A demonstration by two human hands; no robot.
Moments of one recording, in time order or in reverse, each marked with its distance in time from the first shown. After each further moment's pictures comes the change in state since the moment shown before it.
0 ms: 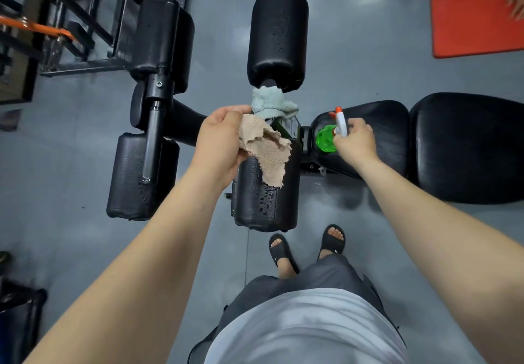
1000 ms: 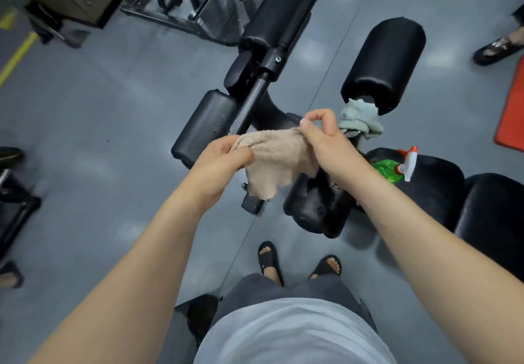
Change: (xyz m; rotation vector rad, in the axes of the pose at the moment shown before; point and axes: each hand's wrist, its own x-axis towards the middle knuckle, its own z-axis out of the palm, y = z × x) left_hand -0.060 -0.039 -0.178 0.211 -0.042 0.108; right_hand -0.172 -0.186 0.056 0.117 -0.619 -0.418
